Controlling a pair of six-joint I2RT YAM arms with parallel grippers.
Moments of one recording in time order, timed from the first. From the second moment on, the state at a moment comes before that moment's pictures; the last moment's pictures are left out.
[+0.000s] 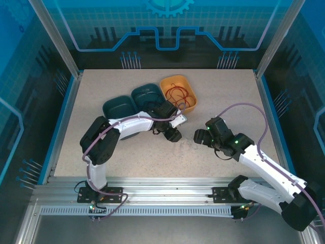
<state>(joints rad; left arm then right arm) -0.71 1.94 1.33 -0.52 0.30 0.15 0.59 0.95 0.75 -0.75 0.18 0.76</state>
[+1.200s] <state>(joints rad) -0.72 2.09 1.44 -0.48 0.35 0.14 0.55 0.89 0.69 -0.75 0.17 0.78</state>
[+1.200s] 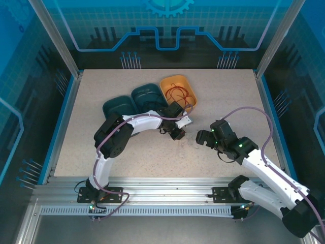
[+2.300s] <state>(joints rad) -0.72 1.35 1.30 -0.39 0.32 -0.03 0.44 0.89 0.60 -0.69 0.11 0.78</state>
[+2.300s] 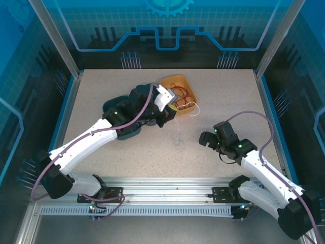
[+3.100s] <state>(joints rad) -0.72 1.51 1.46 -0.29 0.39 -0.14 0.44 0.79 0.43 -0.28 -0.13 0.71</state>
